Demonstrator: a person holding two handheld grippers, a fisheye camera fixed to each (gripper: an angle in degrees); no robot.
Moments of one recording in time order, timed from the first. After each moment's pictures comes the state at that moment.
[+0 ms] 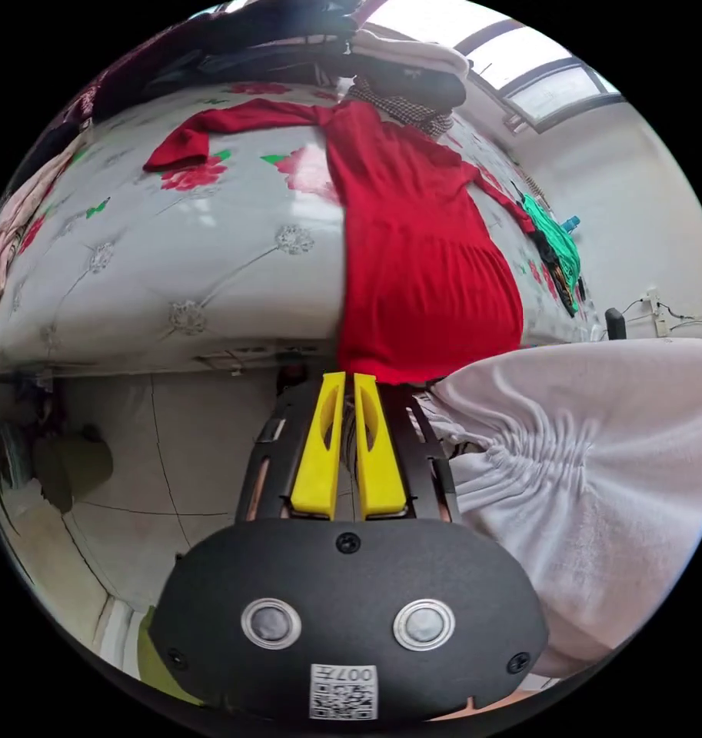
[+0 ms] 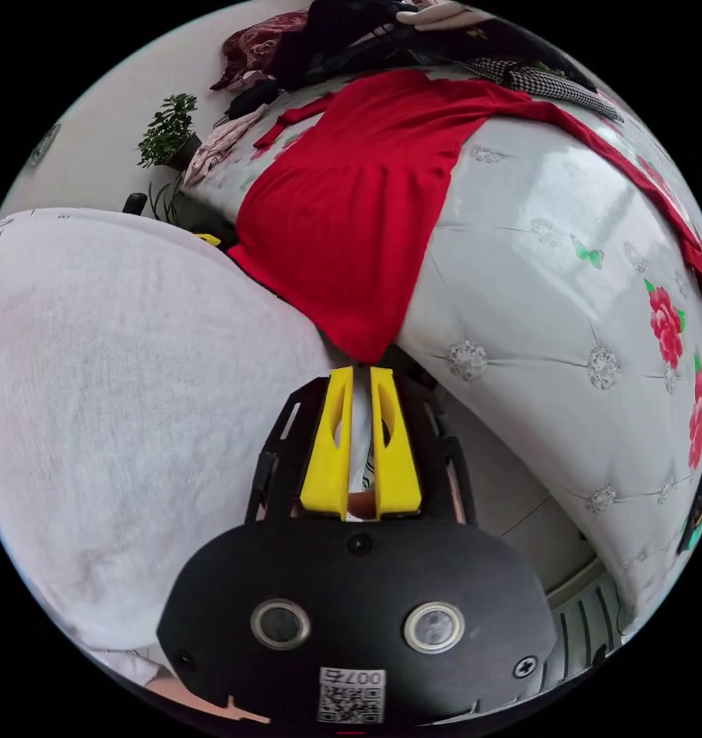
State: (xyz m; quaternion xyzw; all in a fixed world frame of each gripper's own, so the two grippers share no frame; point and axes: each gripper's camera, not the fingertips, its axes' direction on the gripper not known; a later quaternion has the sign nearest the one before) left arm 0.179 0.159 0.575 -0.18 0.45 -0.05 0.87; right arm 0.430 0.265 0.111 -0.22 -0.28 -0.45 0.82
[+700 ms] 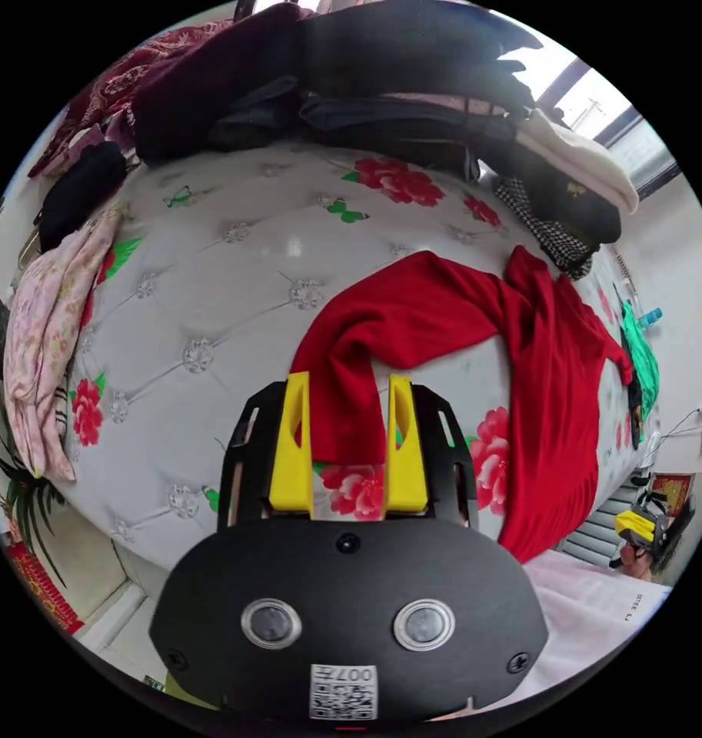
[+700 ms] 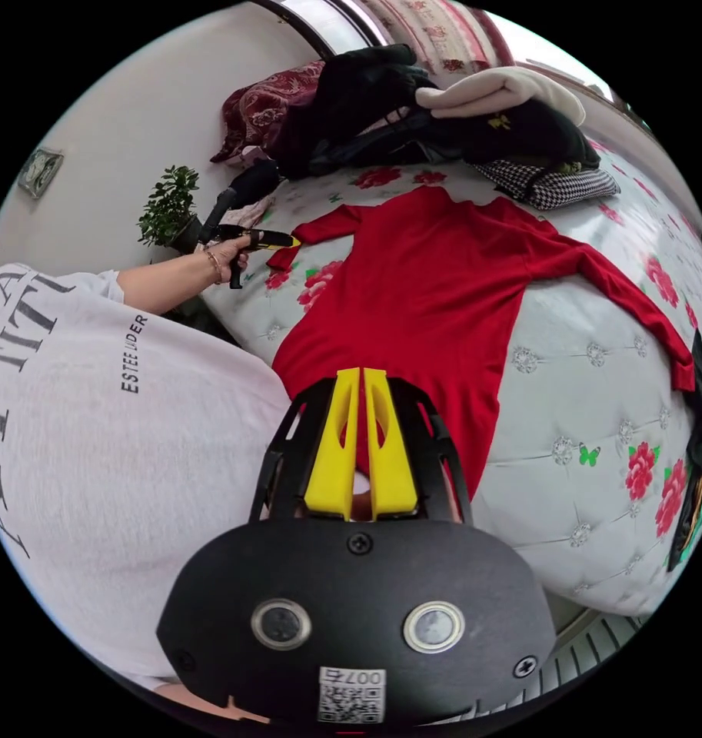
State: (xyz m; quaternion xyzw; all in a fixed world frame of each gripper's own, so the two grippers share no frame) left arm 0.092 -0.145 0.745 -0.17 0.32 -0.13 0.92; right arm 0.278 0.192 0.030 -0.11 -0.32 -0.39 0.86
